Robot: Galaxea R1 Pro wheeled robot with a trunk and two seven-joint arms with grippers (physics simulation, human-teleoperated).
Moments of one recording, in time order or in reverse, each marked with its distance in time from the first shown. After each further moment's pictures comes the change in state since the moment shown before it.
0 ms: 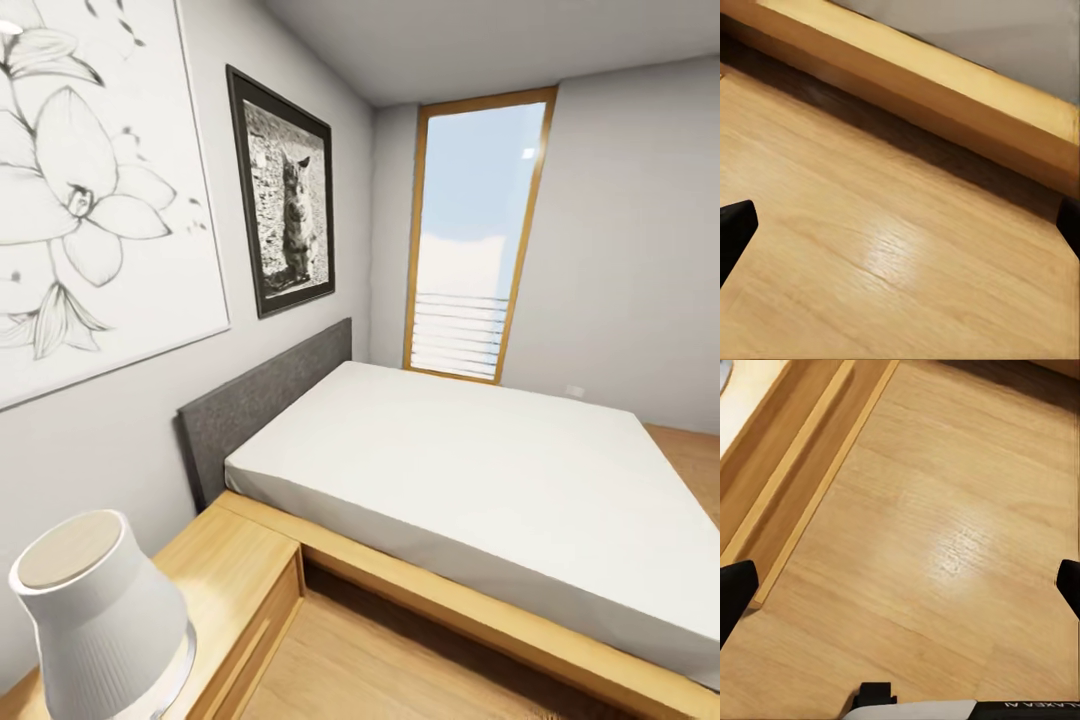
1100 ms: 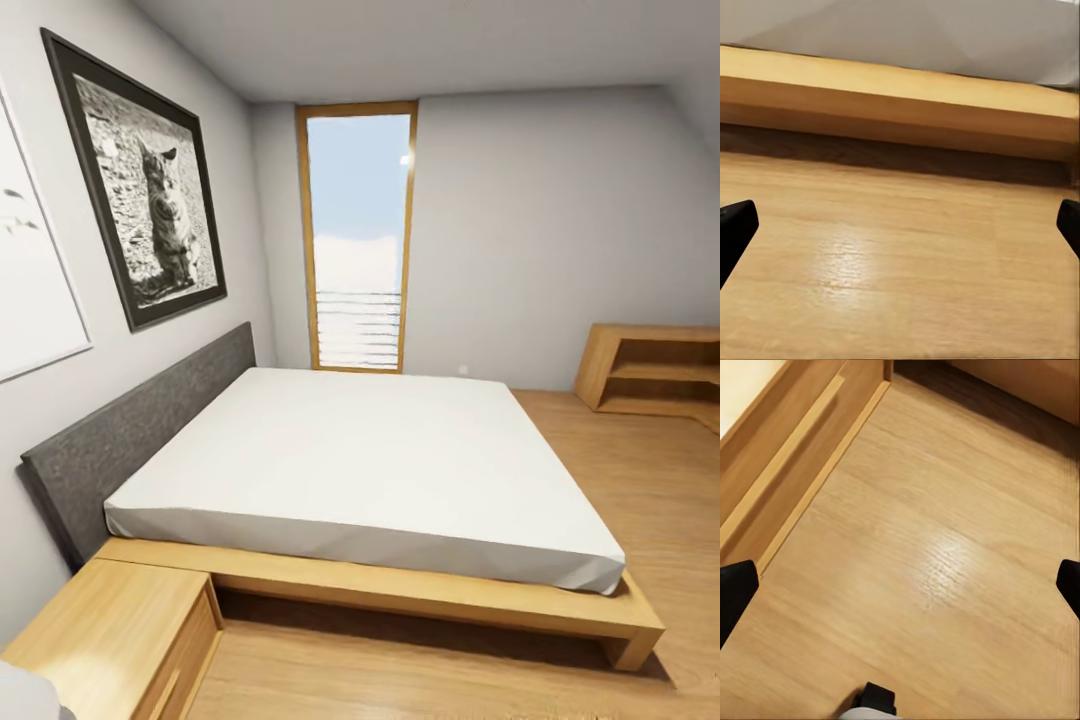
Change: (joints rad) left arm 0.000 0.060 0.061 -0.006 0.324 -0.002 -0.001; right arm -0.023 -0.034 -0.001 0.006 -0.106 -0.047 0.001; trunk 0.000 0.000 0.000
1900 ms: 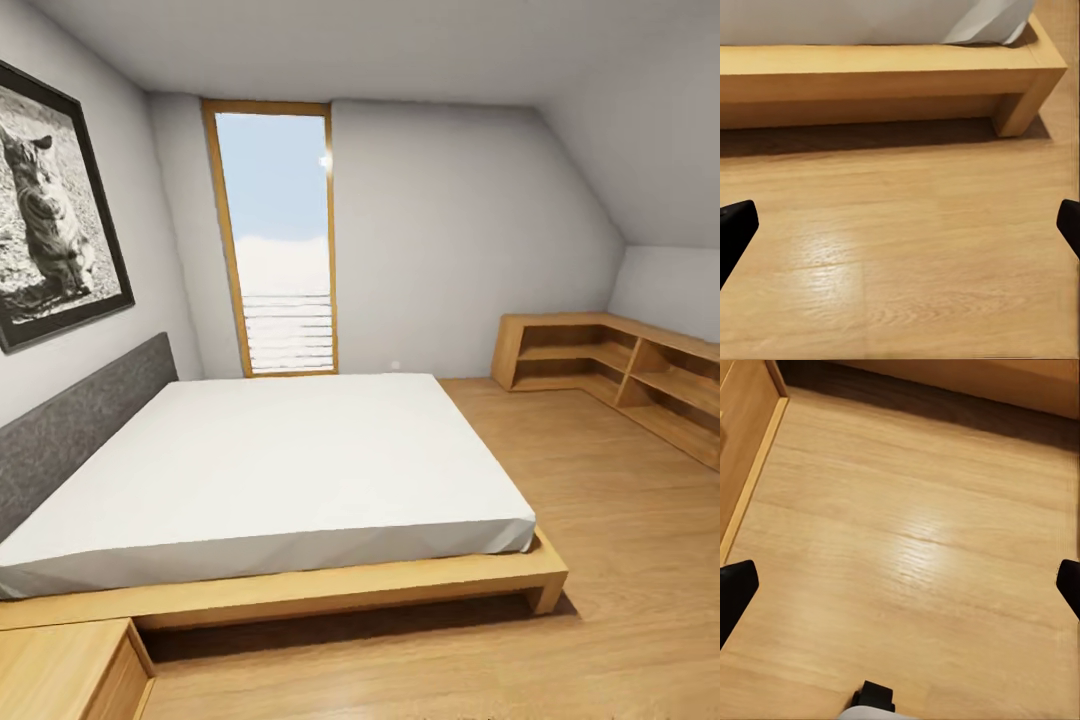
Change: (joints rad) left arm 0.000 -0.009 -0.011 0.006 -0.050 -0.001 -0.008; right arm 0.000 0.004 0.001 0.008 -0.001 -0.001 -0.002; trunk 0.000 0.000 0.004
